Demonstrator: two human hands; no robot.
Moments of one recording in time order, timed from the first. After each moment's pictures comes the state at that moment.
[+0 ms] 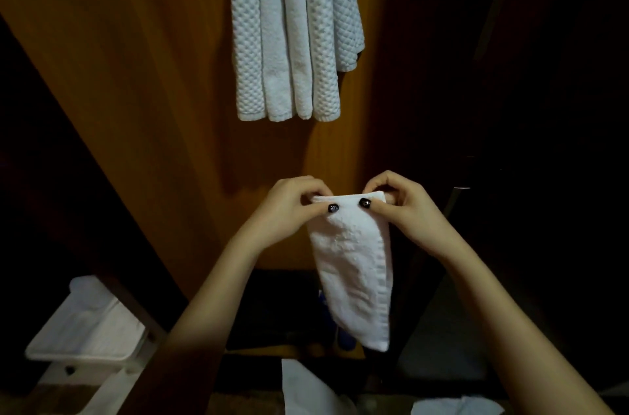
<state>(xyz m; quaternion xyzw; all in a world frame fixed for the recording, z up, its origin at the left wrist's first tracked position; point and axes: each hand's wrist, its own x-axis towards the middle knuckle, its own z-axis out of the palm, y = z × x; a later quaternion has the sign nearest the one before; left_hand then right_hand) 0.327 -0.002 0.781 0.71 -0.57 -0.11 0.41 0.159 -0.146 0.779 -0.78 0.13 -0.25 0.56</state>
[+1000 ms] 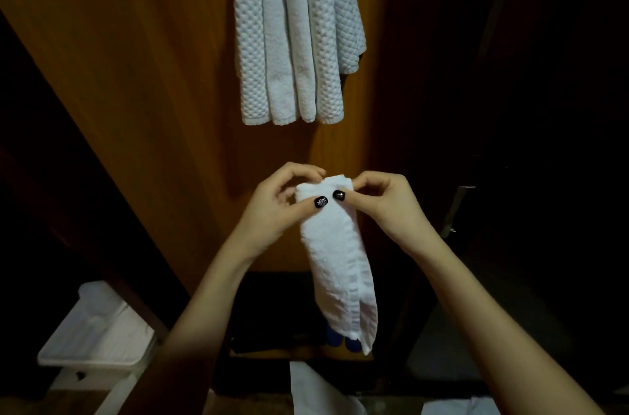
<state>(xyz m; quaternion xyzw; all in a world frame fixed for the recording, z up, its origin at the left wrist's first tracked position) 0.321 0.027 0.791 0.57 -0.52 -0.18 0.62 0.187 -0.112 0.791 -0.74 0.12 -0.32 0.57</state>
